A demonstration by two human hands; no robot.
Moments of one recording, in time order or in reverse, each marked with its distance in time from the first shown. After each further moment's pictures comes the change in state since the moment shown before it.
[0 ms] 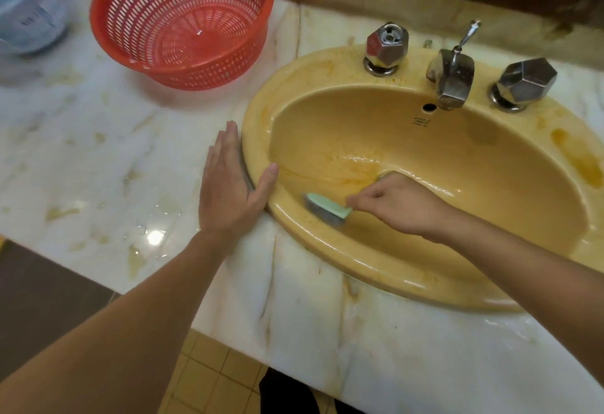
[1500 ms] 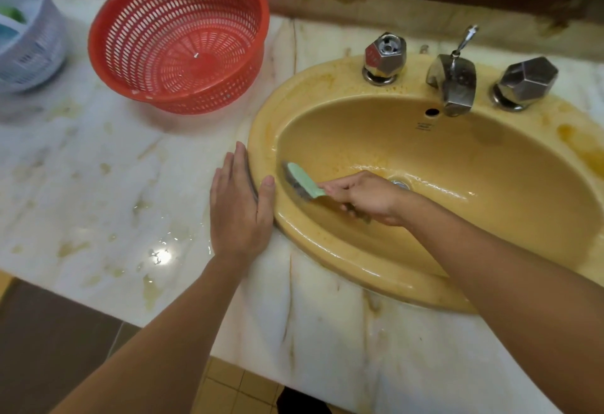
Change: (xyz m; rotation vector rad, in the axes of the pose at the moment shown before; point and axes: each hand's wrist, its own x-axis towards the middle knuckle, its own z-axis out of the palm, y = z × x) left_hand 0.007 -0.010 0.005 -0.005 0.026 0.013; right_hand 0.078 -0.003 0.033 0.422 -0.161 0.055
